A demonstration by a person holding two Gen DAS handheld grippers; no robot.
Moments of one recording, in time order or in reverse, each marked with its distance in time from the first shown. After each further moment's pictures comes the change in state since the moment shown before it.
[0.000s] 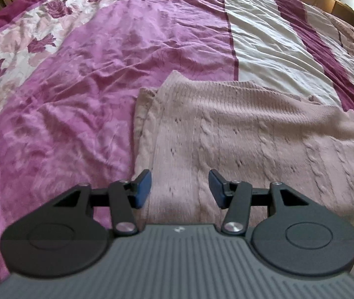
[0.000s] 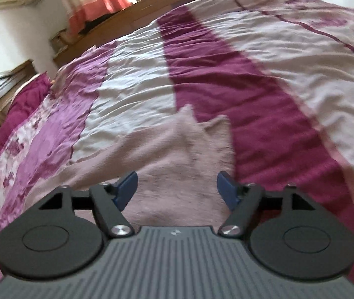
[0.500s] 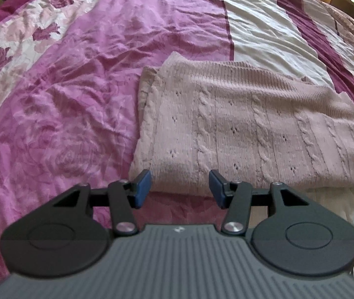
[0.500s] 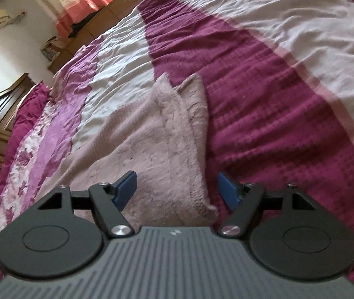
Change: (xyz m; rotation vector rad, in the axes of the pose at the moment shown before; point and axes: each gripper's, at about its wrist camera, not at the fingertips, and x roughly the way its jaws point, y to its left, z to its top) left arm -0.019 0.000 -0.022 0.012 0.065 0.001; right arm 0.008 -0.039 -0.031 0.154 0.100 0.070
